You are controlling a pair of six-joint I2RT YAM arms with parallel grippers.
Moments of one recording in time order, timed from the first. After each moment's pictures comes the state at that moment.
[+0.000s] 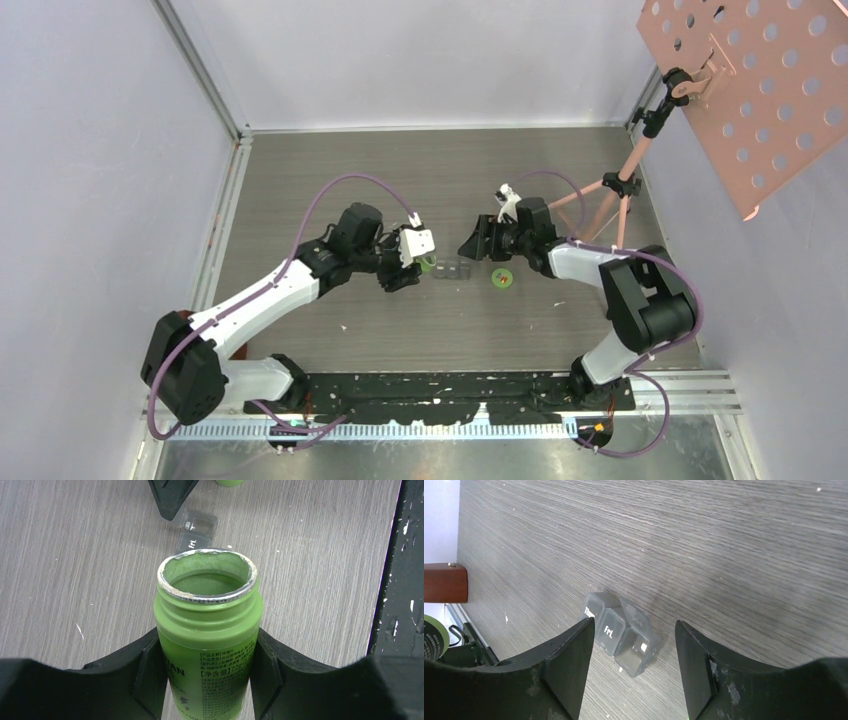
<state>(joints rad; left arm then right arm) -0.68 1.23 0.88 -0.33 0.46 0.52 0.35 1.58 0.69 0.23 -0.46 0.45</state>
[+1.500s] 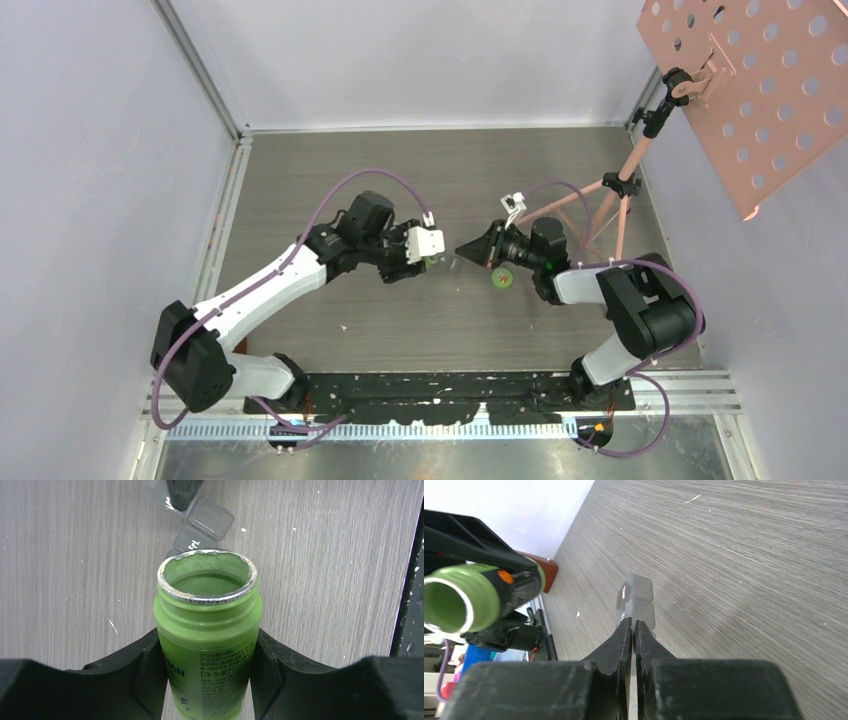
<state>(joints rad) -0.70 1.30 1.04 -0.51 0.39 0.68 0.35 1.56 0.46 0.89 -0.69 0.63</state>
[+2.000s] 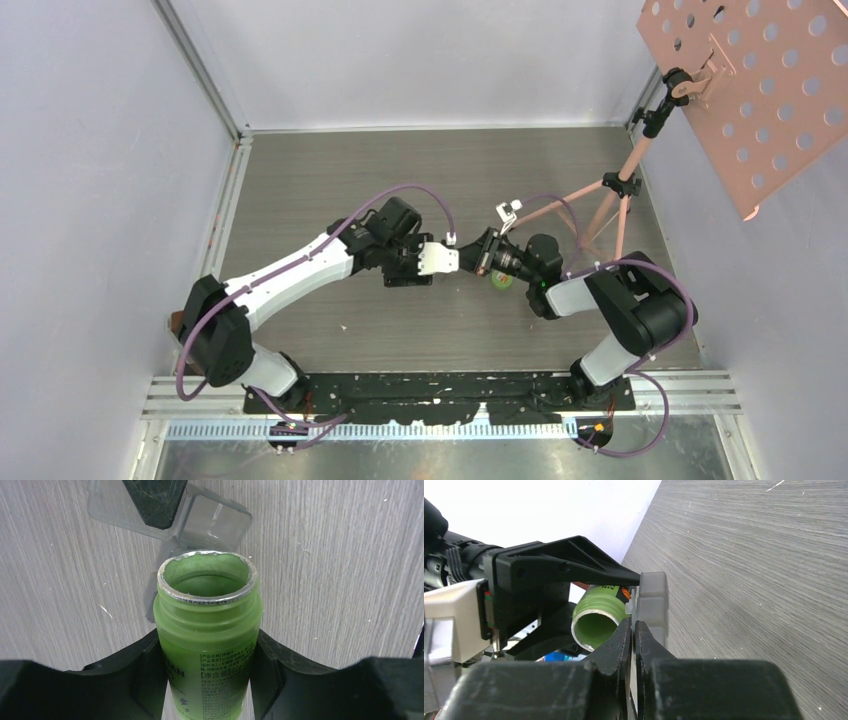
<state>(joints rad) -0.79 1.46 1.14 -0.69 0.21 0.82 0.46 1.59 0.37 1.23 -0.65 1.00</state>
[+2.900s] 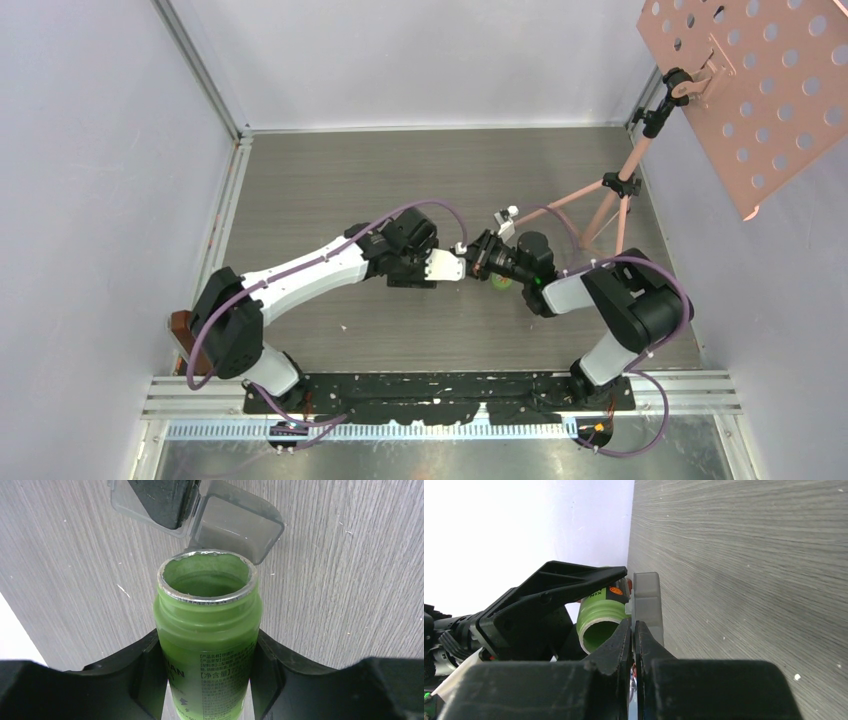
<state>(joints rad) -0.86 1.53 1.16 -0.69 -0.02 0.84 0.49 1.61 0.39 1.07 -0.57 1.24</state>
